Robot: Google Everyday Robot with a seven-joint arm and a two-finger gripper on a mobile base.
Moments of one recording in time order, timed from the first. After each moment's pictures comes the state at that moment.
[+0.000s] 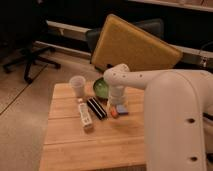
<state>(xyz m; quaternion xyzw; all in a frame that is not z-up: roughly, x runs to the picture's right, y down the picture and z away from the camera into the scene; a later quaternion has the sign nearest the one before) 0.073 0.141 0.853 -0.31 0.30 0.57 0.70</state>
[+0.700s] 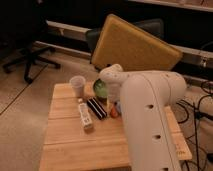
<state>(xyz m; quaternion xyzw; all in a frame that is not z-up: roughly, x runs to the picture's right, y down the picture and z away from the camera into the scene) 0.075 0.129 0.913 -0.31 0.33 0.52 0.72</state>
